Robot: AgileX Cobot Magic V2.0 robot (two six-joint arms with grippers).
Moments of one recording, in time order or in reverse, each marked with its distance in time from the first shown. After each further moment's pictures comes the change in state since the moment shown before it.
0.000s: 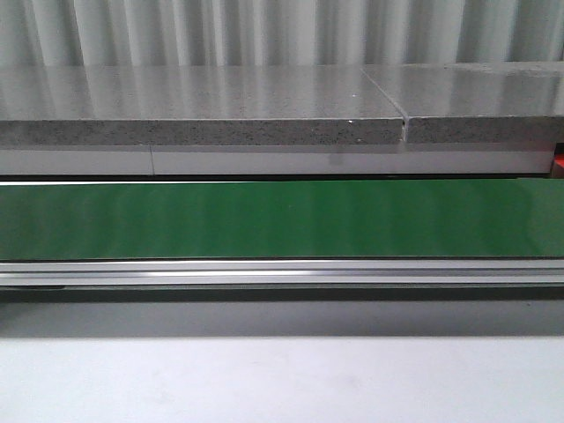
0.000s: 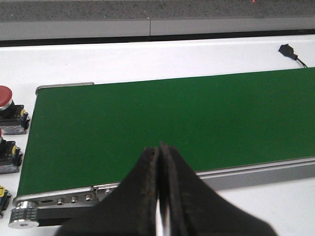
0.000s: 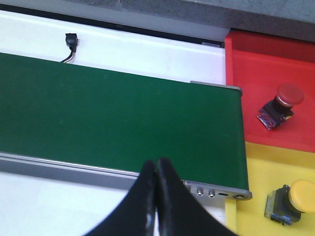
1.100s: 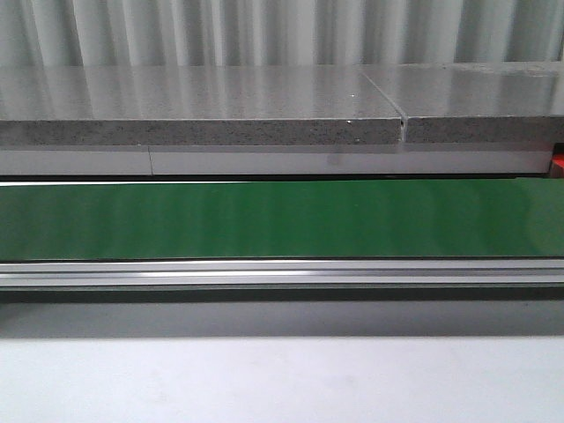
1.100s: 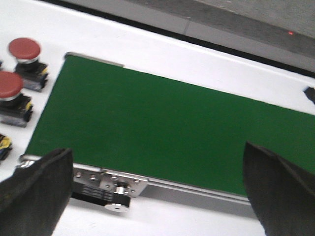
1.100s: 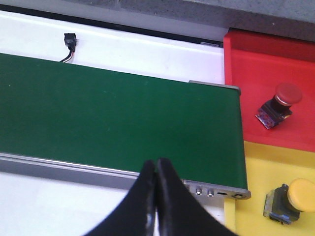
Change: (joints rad) left arm 0.122 0.053 -0.026 0.014 0.023 -0.279; right arm 0.000 0.000 0.000 0.000 0.000 0.000
